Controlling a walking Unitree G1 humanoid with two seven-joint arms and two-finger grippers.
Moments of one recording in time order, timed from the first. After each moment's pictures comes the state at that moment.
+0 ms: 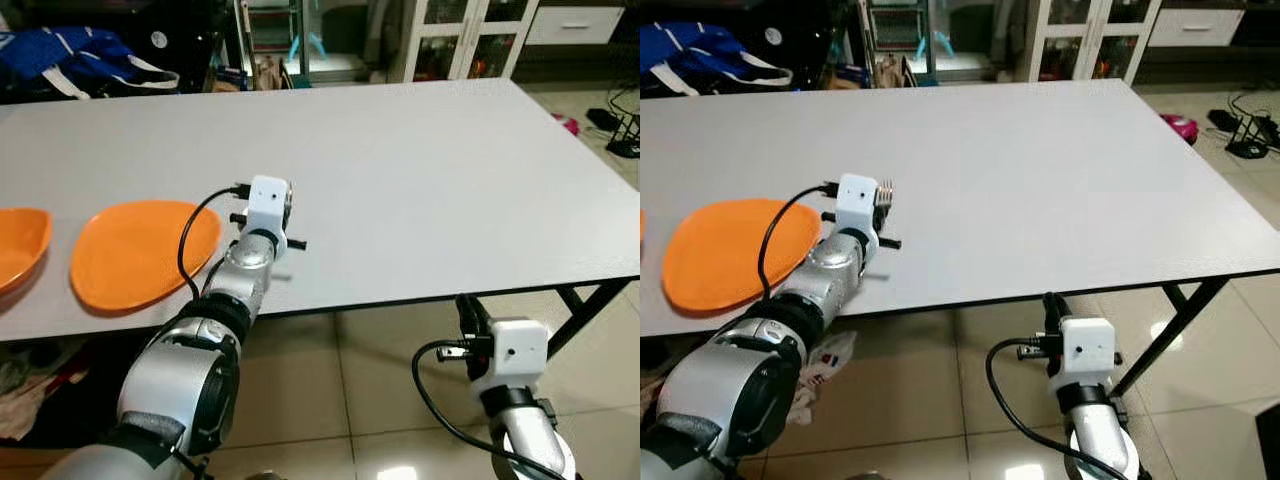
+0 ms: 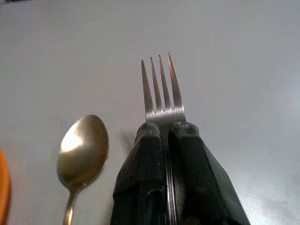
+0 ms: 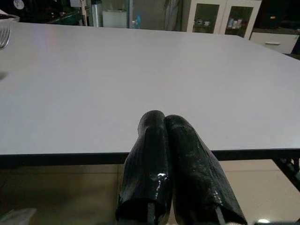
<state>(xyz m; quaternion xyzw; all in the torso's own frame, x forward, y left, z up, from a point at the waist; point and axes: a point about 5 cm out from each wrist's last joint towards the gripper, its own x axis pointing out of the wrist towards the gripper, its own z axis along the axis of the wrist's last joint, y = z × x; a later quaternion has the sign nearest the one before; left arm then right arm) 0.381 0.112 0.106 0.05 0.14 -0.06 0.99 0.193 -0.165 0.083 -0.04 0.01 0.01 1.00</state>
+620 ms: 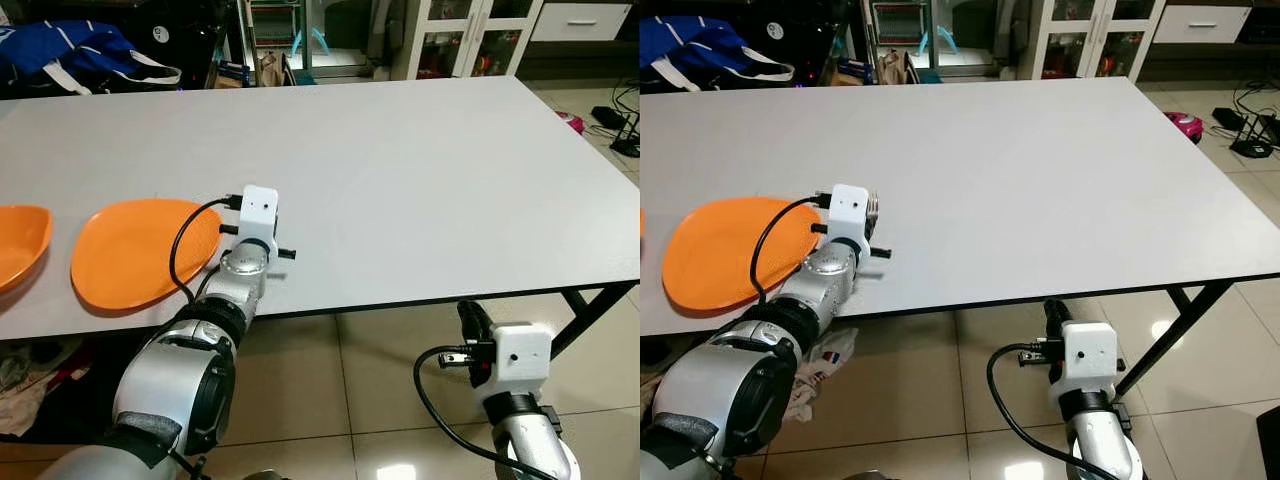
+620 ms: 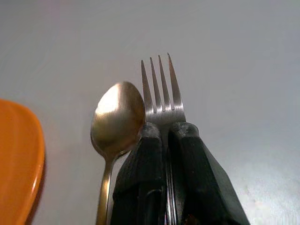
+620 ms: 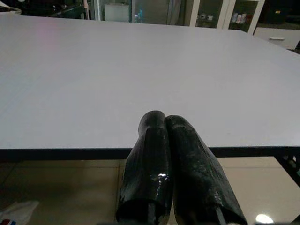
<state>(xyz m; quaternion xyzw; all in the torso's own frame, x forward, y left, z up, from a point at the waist) 0.376 0.125 0.094 0.07 0.17 -0.02 0.98 0.187 -0.164 0.085 -0.04 0.02 0.01 1.00</state>
